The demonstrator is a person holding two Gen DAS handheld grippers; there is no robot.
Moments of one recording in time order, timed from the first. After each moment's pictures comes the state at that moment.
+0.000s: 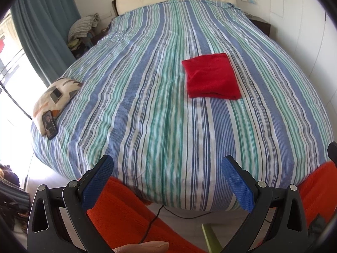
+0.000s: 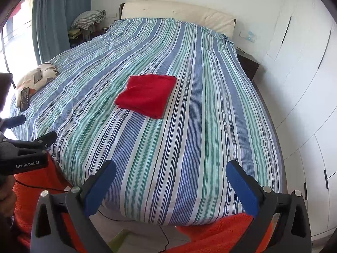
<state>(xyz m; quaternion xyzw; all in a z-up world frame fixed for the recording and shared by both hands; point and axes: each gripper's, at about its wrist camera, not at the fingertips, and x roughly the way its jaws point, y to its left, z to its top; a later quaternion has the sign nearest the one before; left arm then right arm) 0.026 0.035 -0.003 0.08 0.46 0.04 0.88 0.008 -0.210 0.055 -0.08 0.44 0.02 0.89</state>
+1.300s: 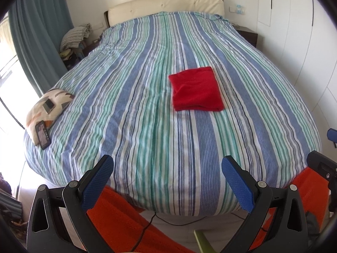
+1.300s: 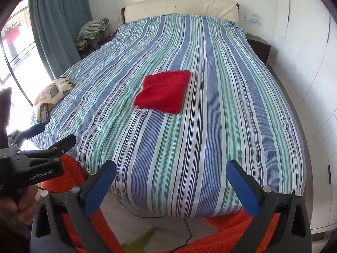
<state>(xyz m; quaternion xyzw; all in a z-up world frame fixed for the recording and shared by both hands) 0.009 0.024 0.024 0.08 0.43 0.00 0.90 0.004 -0.224 0.060 0.01 0.47 0.08 0.88</state>
